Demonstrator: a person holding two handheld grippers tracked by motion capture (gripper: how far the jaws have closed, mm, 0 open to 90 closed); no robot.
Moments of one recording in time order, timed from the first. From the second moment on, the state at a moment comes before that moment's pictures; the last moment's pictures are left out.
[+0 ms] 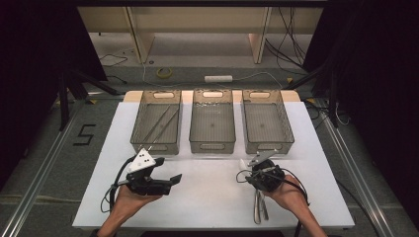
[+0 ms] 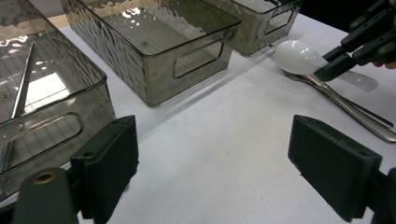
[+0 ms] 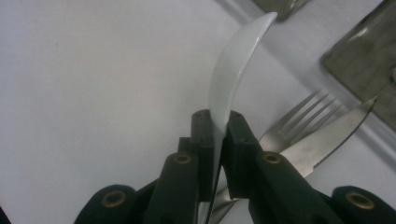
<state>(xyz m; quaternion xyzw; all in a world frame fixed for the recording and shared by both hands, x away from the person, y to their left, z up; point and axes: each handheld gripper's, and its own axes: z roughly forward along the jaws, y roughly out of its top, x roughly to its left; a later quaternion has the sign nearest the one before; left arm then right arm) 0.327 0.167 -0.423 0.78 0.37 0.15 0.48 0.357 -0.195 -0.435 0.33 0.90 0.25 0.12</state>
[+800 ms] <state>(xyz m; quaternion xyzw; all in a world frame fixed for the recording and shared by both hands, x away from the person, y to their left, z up) 0.327 0.173 -0.420 0.76 0.37 0.17 0.51 0.425 -0.154 -0.377 0.33 0.87 0.35 0.12</state>
